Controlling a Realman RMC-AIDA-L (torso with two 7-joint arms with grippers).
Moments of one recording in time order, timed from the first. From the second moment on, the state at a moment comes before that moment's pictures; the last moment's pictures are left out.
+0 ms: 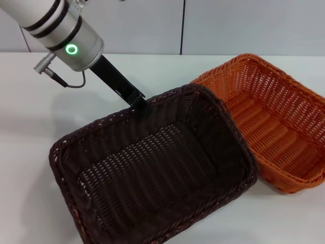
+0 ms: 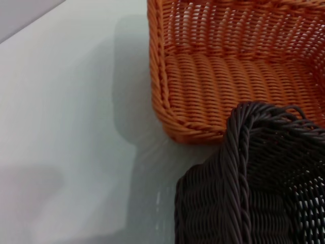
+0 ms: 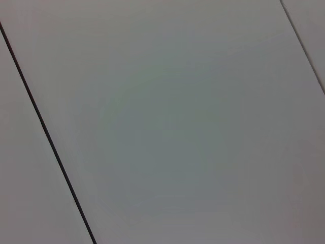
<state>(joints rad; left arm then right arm) -1.10 -1.99 -2.20 -0.79 2.61 -1.59 0.83 0.54 2.04 -0.16 -0.19 -0.83 -0.93 0.62</state>
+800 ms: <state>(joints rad) -1.02 -2.00 -2.24 -0.93 2.59 -1.52 0.83 0.43 1.98 -0.51 -0.36 -1.03 -0.93 1.10</state>
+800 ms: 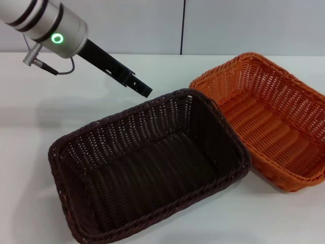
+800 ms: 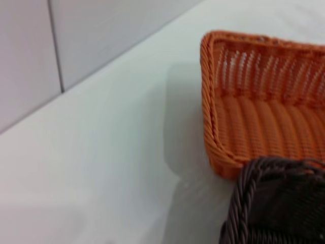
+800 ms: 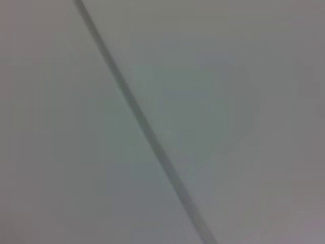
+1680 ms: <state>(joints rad) -0.93 -2.00 -2.29 -0.91 2.49 -1.43 0.95 0.68 1.69 -0.32 -0.97 -2.56 -1.88 2.67</state>
